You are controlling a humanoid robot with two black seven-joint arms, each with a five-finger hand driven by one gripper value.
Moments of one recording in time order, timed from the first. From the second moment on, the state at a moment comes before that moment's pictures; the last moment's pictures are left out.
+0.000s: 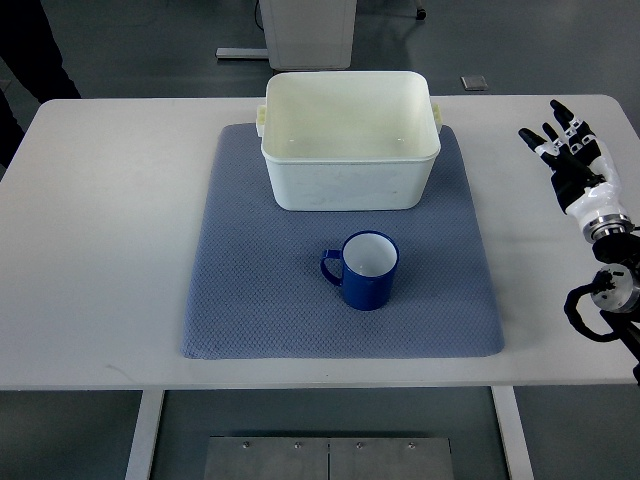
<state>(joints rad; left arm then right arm) 0.00 0.00 -0.10 -0.24 0.04 0.10 -0.12 0.55 -0.36 0.88 0.98 -0.23 -0.07 0.42</state>
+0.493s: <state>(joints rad) 0.00 0.00 -0.10 -0.24 0.04 0.10 -0.12 0.55 -0.36 0.86 0.98 -0.23 -0.07 0.42</state>
